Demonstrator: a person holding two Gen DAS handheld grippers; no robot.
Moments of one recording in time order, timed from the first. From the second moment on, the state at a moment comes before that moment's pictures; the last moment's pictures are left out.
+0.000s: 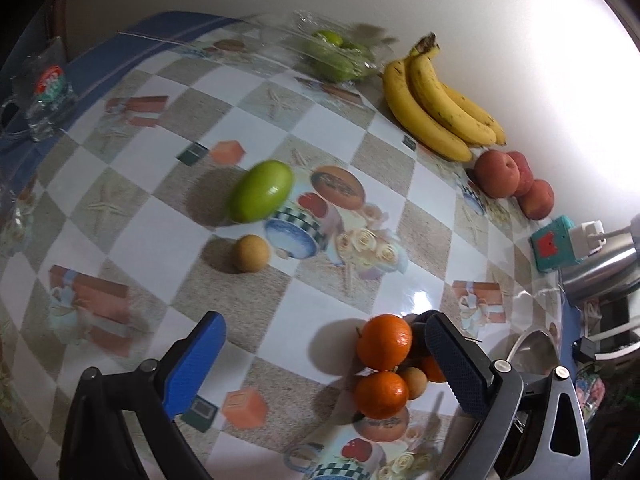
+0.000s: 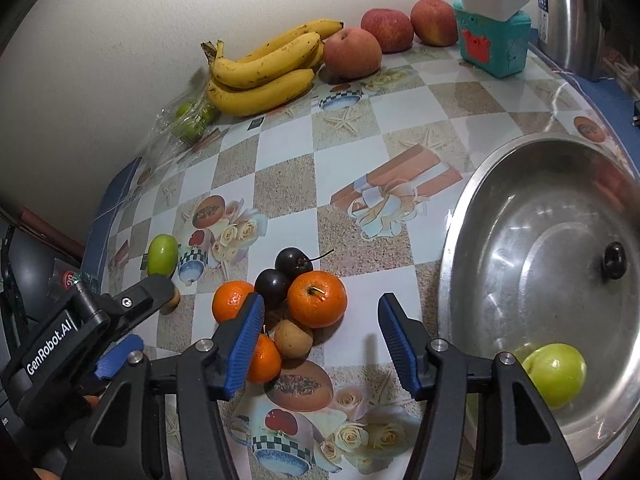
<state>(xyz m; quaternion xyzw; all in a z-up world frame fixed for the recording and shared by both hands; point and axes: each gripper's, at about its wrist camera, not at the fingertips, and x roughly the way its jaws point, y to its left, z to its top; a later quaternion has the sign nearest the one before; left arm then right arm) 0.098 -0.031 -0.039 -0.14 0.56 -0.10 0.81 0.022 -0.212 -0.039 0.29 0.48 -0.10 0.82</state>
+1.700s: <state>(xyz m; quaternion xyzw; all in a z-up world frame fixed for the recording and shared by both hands) 0.105 -0.057 -0.062 -0.17 0.59 -0.16 0.77 0.035 -0.217 -0.061 0.31 0.49 -0.07 0.81</state>
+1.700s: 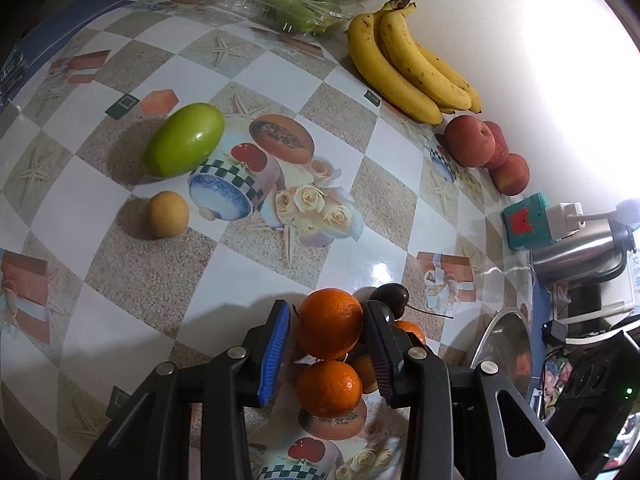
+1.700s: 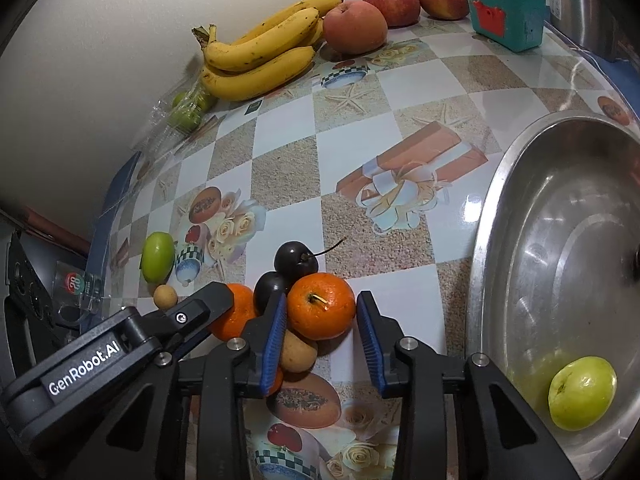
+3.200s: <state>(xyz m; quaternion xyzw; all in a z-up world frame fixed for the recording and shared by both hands) 0.111 -0.027 -0.054 -0.17 0.57 -0.08 0.80 0.031 -0.222 -0.059 0.33 0.49 -0.08 0.80</state>
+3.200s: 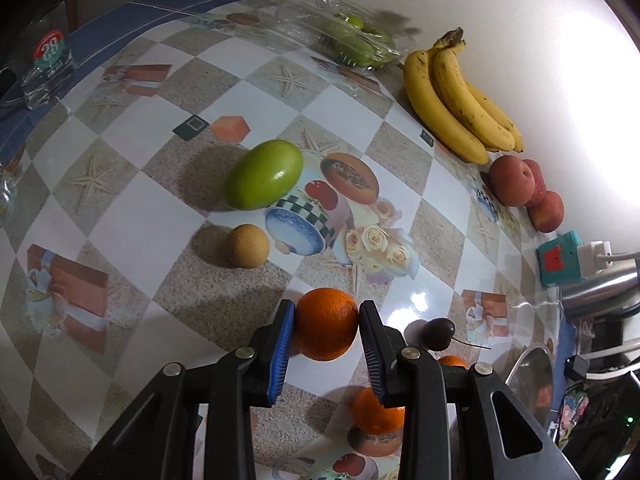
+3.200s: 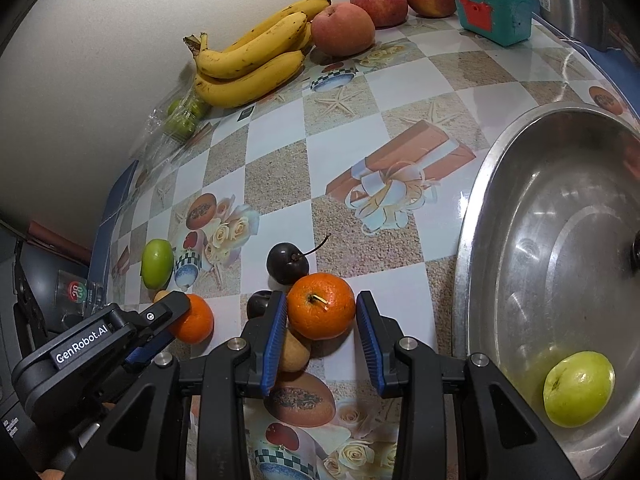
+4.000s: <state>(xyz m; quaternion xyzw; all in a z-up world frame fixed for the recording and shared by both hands) 0.112 -0.021 -0.047 -0.16 0.56 -0.06 0.81 0.008 -0.246 -0.024 0.36 0.43 -0.12 0.82</state>
